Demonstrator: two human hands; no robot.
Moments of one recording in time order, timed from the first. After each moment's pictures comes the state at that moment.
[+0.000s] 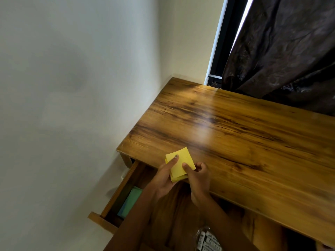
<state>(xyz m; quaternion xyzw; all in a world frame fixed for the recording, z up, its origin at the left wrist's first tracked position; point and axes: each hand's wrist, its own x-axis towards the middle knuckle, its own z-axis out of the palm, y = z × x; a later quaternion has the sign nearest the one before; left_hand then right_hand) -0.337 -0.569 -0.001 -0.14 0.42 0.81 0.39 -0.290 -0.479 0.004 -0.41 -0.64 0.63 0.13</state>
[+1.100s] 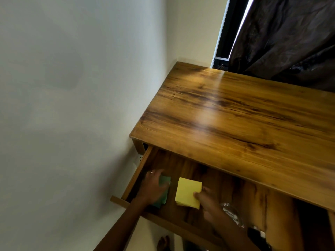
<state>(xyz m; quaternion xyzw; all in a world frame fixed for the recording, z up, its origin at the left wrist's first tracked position) -0.309 -0.687 -0.073 0.14 0.91 0.29 0.27 -0.215 -0.519 -0.070 -0.50 -0.56 0.66 -0.10</state>
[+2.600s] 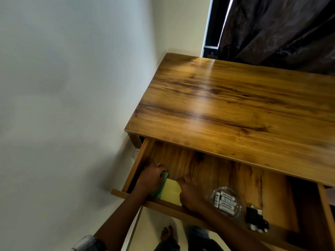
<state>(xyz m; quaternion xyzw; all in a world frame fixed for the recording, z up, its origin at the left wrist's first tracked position) -0.323 -0.690 -0.097 0.34 0.91 0.15 0.19 -0.211 -0.553 -0.095 -0.13 -0.93 0.26 -0.20</state>
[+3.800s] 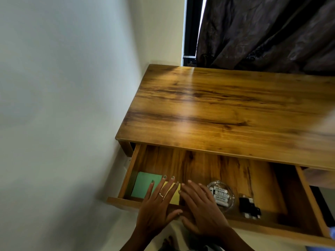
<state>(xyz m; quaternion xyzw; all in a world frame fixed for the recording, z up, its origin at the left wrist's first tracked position) -0.227 -0.712 -0.083 0.48 0.87 0.14 -0.02 -0.121 -0.546 -0.057 0.01 -1.00 0.08 -0.01</state>
